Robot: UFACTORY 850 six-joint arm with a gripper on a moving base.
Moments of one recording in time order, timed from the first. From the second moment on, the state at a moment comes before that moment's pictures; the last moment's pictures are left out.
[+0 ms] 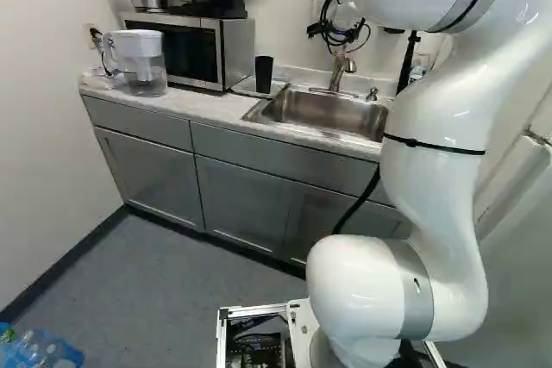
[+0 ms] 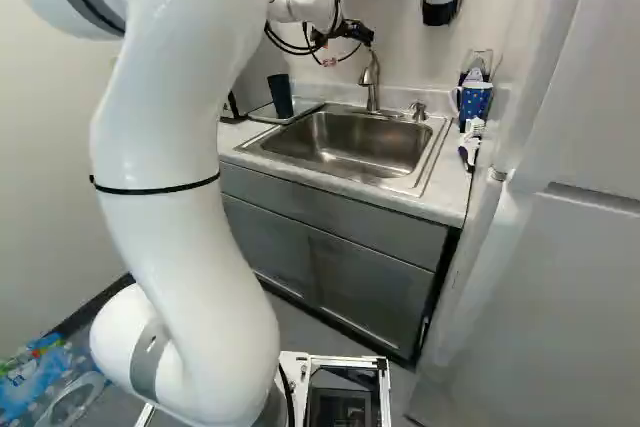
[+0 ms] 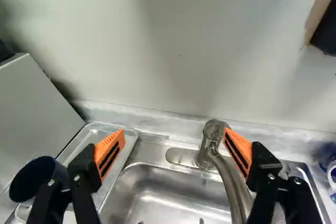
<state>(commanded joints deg) -11.1 -17.3 -86.7 -1.0 -1.0 3.6</state>
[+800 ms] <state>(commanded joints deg) -9.5 -4.6 -72.8 -1.0 -1.5 3.6</state>
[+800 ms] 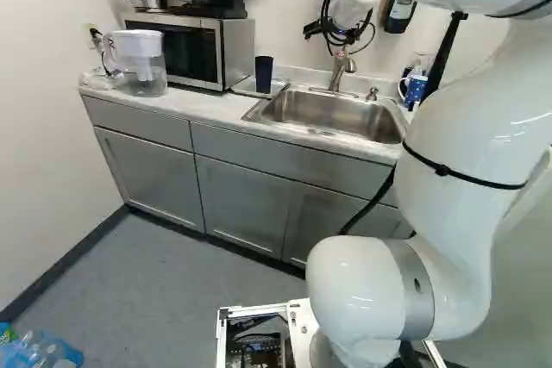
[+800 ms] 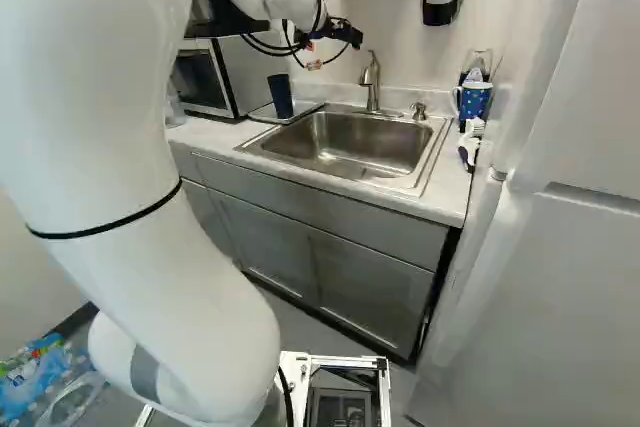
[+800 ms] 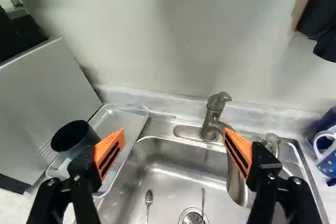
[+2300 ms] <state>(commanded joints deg) -12.6 6.1 -62.1 -1.0 -23.2 3.6</state>
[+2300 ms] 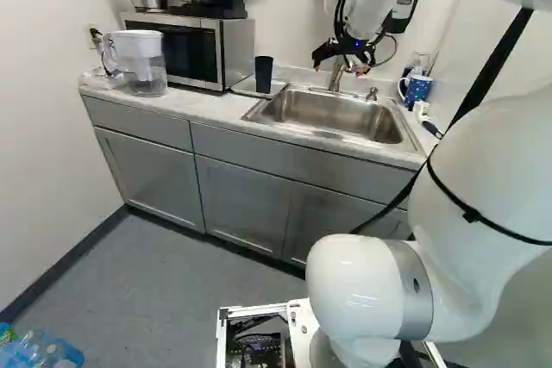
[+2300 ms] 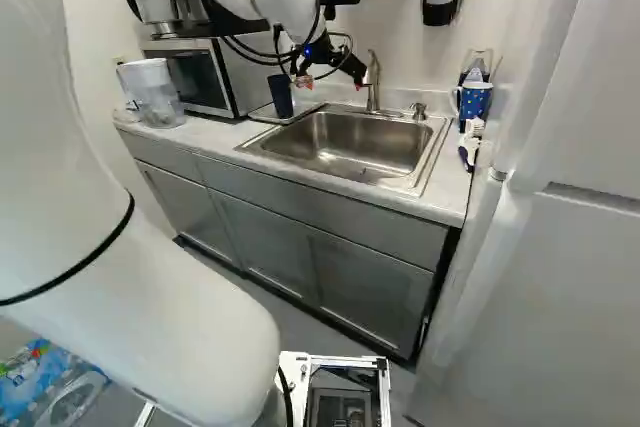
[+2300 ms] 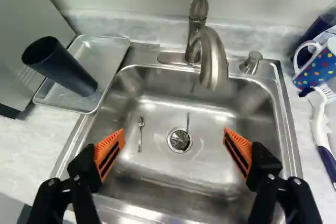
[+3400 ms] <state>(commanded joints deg) -14.1 7.2 -61.1 -1.0 -28.2 3.6</state>
